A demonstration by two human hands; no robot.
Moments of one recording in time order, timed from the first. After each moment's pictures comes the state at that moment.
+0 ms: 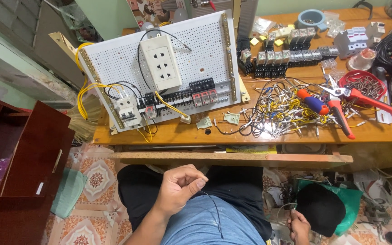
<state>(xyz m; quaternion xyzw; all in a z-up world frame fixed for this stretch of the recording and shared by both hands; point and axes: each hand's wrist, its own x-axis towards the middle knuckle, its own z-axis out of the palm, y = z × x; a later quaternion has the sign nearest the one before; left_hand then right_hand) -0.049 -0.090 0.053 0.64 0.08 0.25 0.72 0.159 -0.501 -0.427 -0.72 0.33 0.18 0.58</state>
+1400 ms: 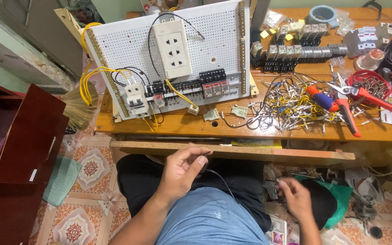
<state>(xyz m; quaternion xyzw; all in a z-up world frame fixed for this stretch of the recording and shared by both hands) -0.044 -0.078 0.070 0.68 0.12 0.27 0.67 0.185 -0.411 -0.193 -0.87 -0.14 0.19 0.44</state>
